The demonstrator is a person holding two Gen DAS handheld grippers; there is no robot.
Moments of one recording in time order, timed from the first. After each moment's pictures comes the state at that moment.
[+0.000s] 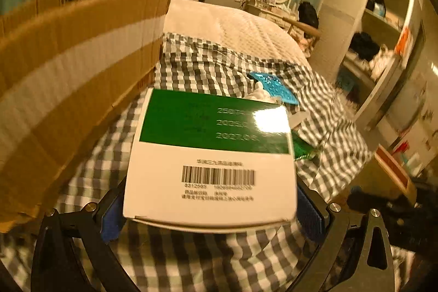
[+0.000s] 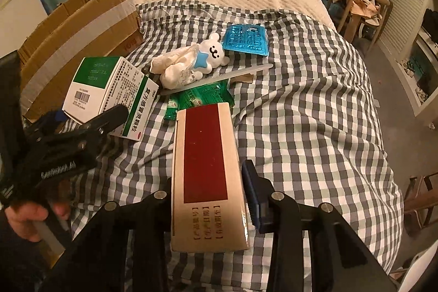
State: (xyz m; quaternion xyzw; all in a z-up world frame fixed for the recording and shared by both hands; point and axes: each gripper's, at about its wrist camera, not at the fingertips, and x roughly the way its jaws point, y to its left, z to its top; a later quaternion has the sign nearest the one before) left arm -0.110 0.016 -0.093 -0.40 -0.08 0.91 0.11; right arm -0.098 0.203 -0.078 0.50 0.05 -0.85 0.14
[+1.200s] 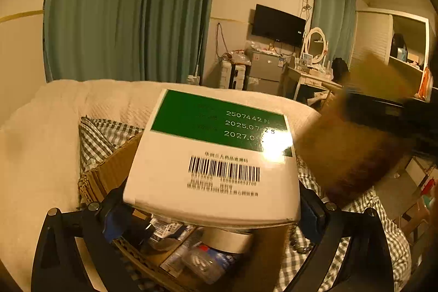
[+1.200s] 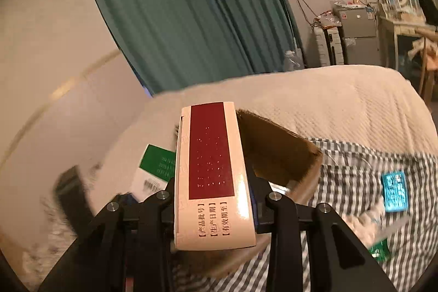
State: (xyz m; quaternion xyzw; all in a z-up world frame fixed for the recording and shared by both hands) left arm -0.101 -0.171 0.060 -0.26 -0.06 0.96 0.00; right arm -0.157 -0.012 0.108 0.33 -0.08 -0.87 0.35
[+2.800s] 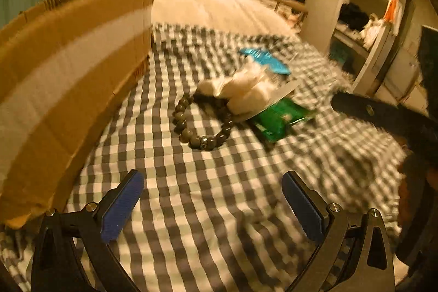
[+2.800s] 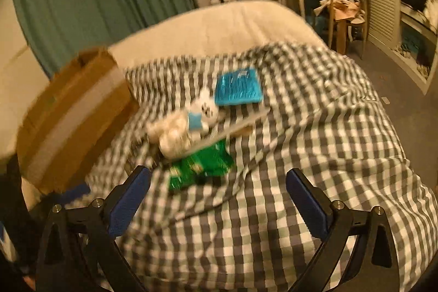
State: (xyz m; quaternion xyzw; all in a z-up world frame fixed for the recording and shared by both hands) left arm -0.100 0.021 -0.102 -0.43 0.01 0.89 0.13; right arm -0.130 0.215 -0.081 0.41 -0.07 -0.90 0.14
